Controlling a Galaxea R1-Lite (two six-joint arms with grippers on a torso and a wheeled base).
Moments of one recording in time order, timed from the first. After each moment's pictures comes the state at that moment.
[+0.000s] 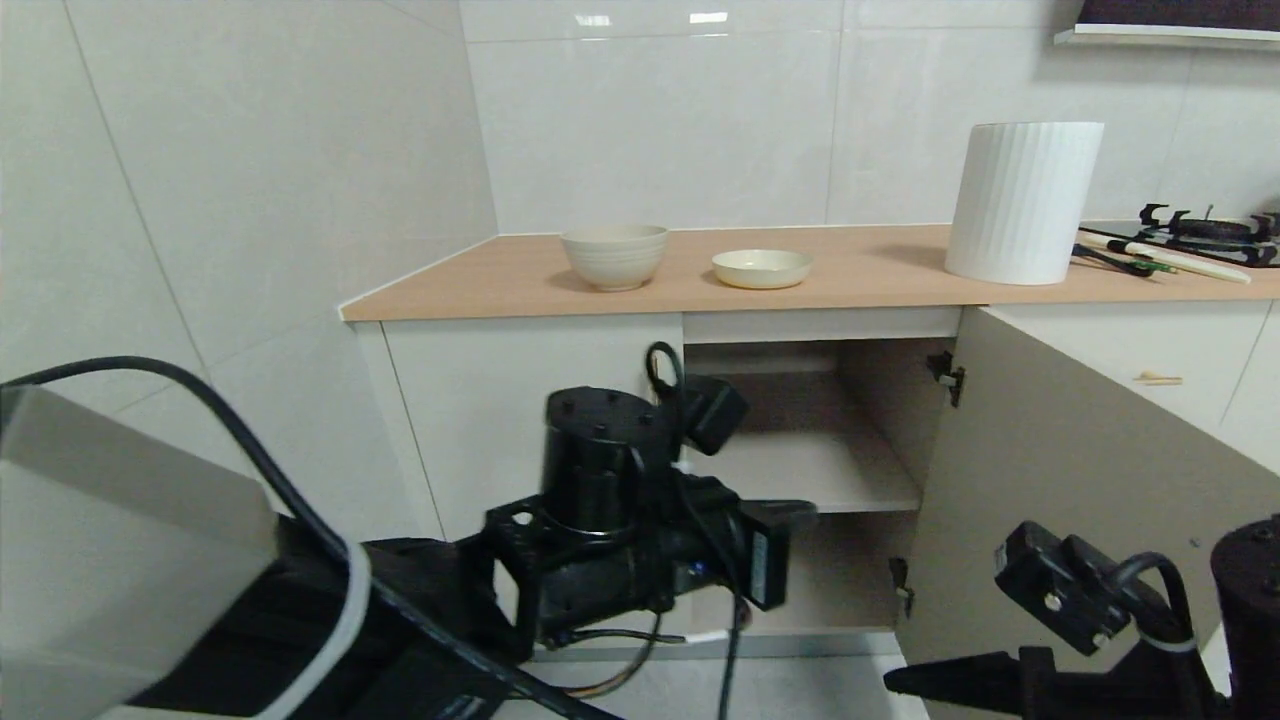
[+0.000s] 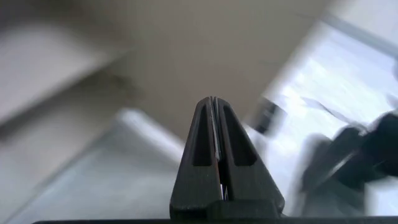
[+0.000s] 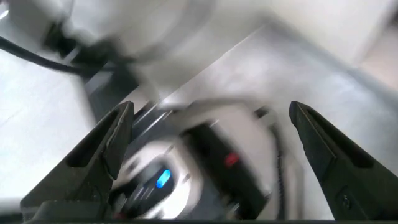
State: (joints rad) left arm -0.80 1.94 -0.85 -0.82 -0.23 -0.31; right arm 0.85 1.35 -0.42 -0.47 0.24 0.26
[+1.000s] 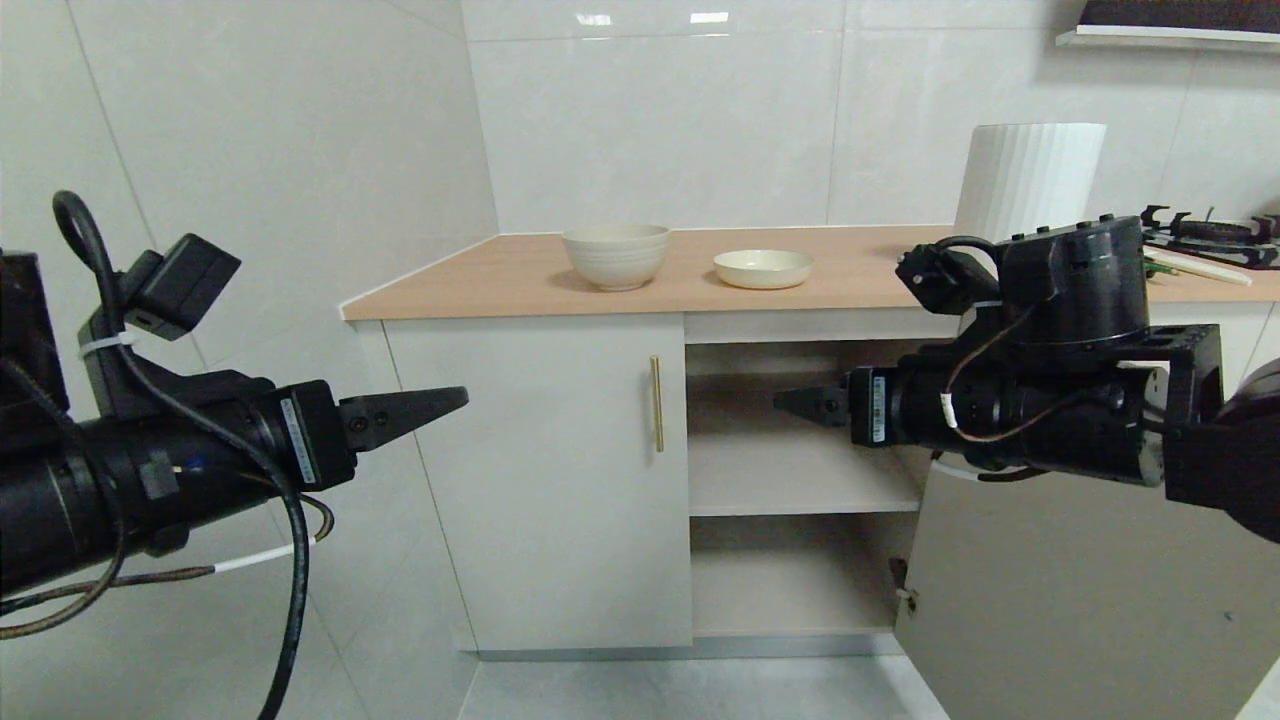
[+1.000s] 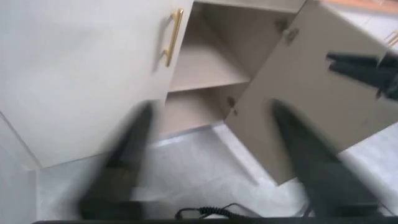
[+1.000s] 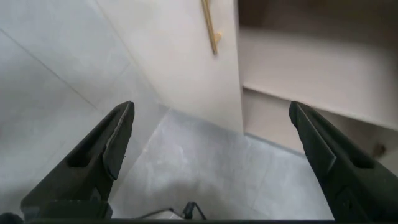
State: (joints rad) left arm -0.29 1.29 -0.75 -0.27 -0.22 -0.34; right arm 0.59 1.67 -1.06 -0.24 -0.01 0.27
